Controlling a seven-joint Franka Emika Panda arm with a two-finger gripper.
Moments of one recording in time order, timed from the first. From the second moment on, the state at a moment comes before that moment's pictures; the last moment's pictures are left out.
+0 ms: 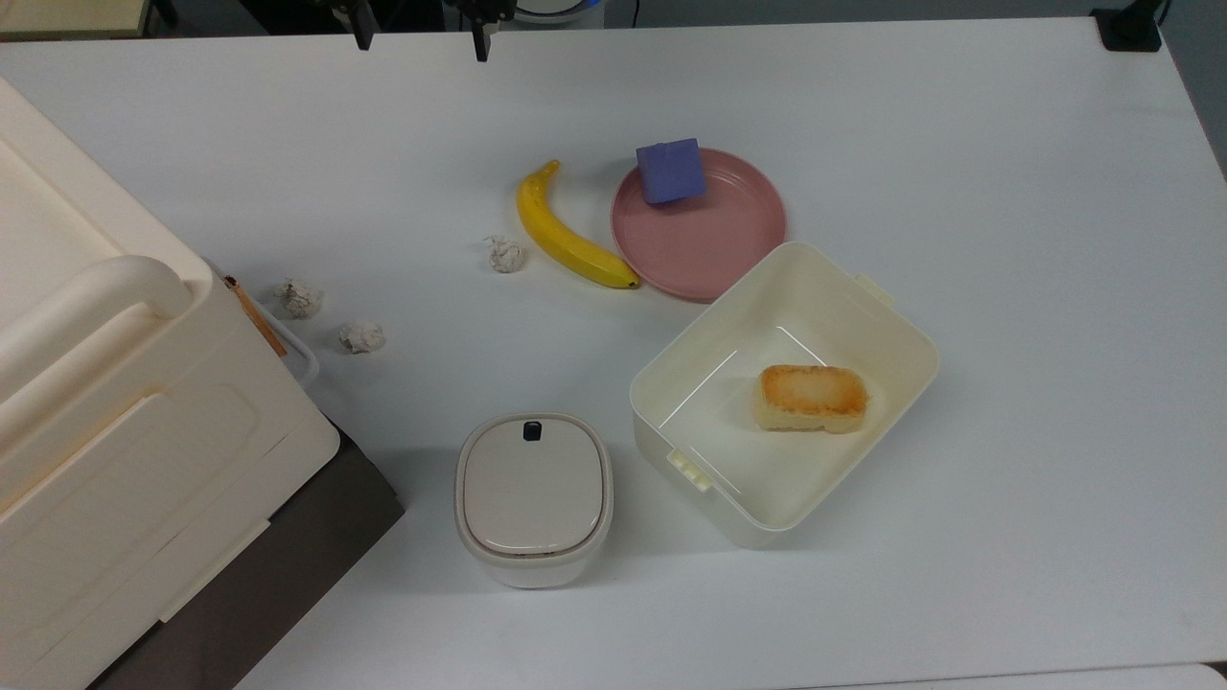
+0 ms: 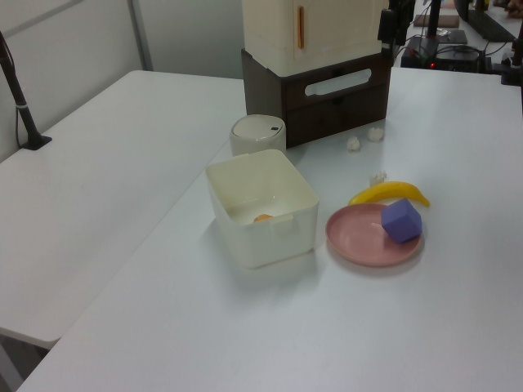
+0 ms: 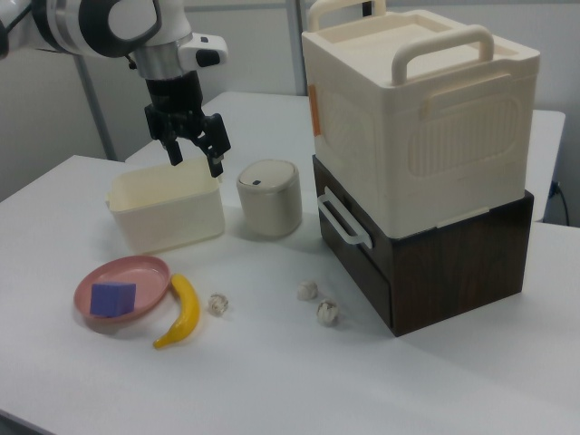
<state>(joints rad) 0.02 0.00 -0.11 -1.61 0.00 1.66 0.01</state>
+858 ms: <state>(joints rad) 0.02 0.00 -0.12 -1.55 0.00 1.62 -0.02</state>
